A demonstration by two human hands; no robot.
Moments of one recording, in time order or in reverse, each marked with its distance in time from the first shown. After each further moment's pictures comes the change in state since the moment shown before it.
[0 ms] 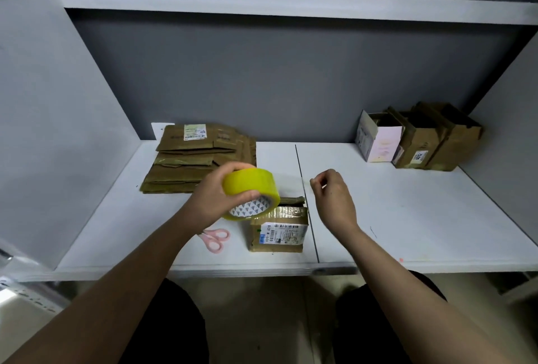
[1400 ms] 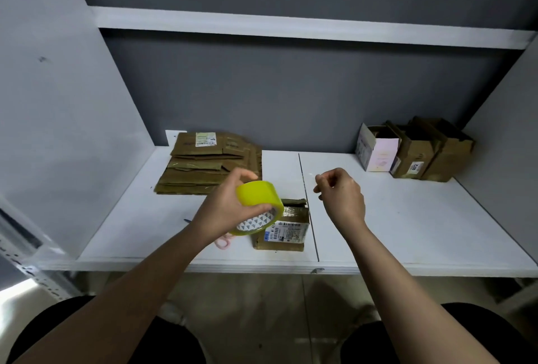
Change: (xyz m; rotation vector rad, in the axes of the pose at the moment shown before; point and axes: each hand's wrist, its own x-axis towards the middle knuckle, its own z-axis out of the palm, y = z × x) left_hand -0.040 0.027 0.005 0.226 0.098 -0.059; right_hand -0.023 -0.045 -0.042 0.041 0.026 0.162
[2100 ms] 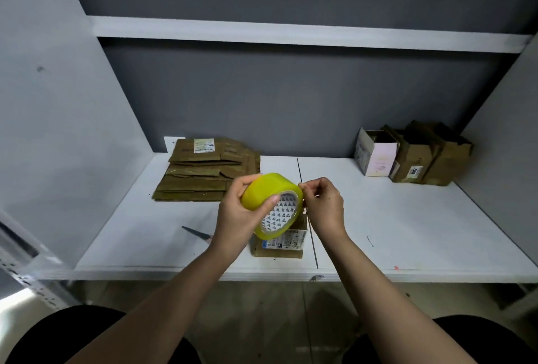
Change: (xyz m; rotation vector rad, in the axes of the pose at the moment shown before) left_hand -0.005 0.014 0.040 -0.511 0.256 0.063; right_hand -0.005 0.000 0.027 0.264 -0.029 -0.006
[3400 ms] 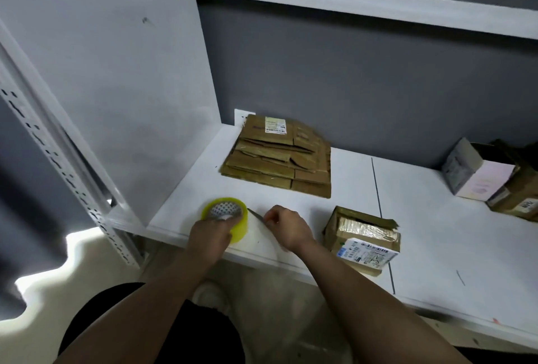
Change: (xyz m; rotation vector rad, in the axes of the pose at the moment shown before) left_hand -0.005 -0.164 -0.188 1.236 -0.247 -0.113; right_hand -0.034 0.014 0.216 -0.535 -0.773 -0.248
